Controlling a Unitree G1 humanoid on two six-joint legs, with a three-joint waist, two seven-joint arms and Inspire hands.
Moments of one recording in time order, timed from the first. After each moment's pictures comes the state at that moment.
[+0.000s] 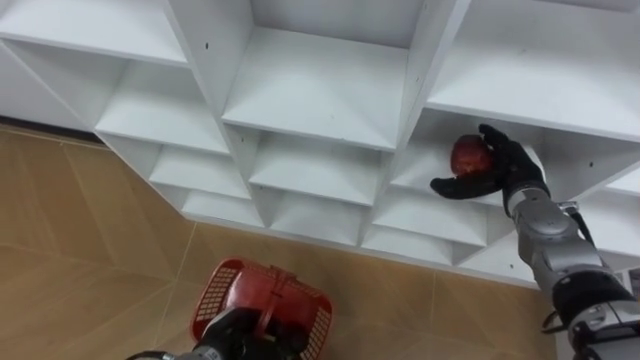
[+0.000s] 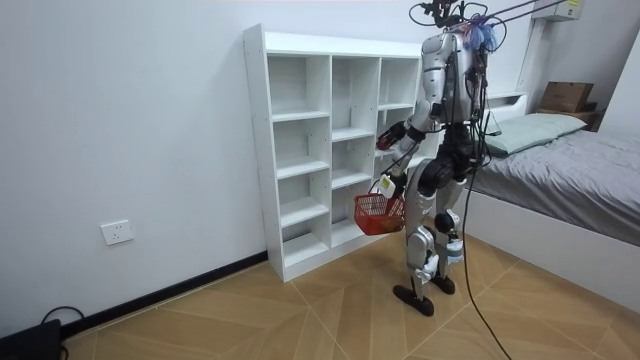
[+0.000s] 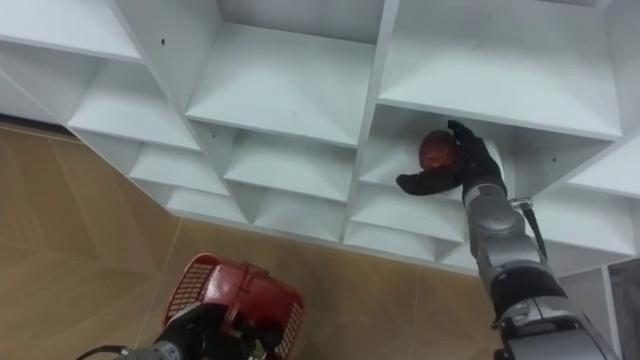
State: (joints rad) left arm -0.05 0.20 -0.28 0.92 -0.12 0.02 -0.19; right arm -0.53 -0.38 0.15 1.01 0.19 -0.06 -0.12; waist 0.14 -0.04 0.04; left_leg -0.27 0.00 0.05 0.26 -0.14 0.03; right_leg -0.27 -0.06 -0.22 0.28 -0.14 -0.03
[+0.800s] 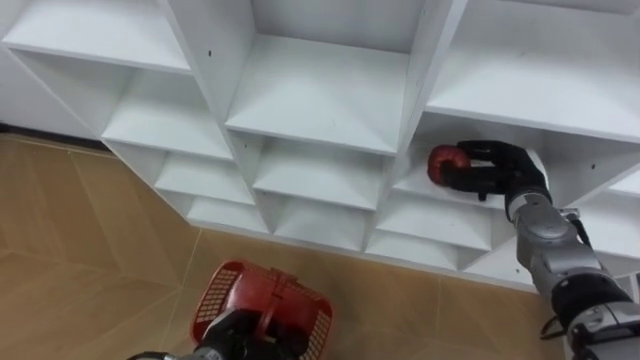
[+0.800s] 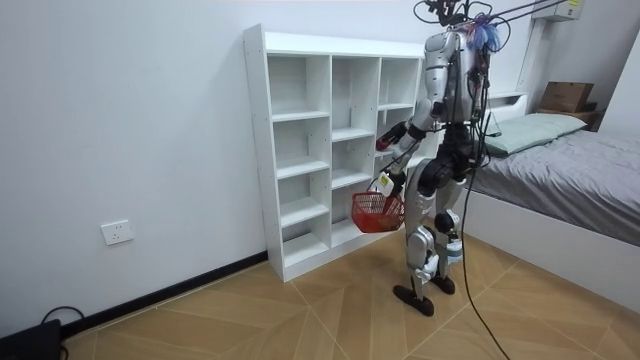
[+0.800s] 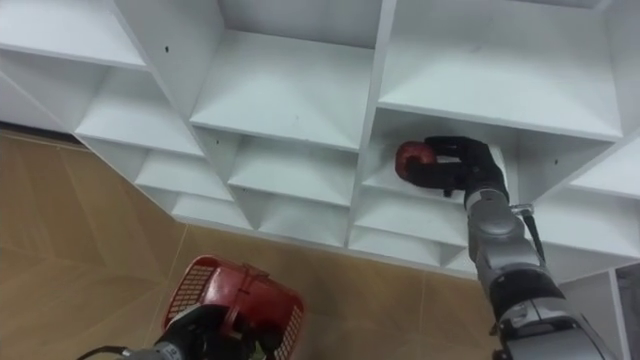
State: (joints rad) left arm -0.05 0.20 -0.30 0.92 -0.12 0.01 -0.16; right arm -0.53 -0.37 0.17 1.07 0.24 -0.07 -0.13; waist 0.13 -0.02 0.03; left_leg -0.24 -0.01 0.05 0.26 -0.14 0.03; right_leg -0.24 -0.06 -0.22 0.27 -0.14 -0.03
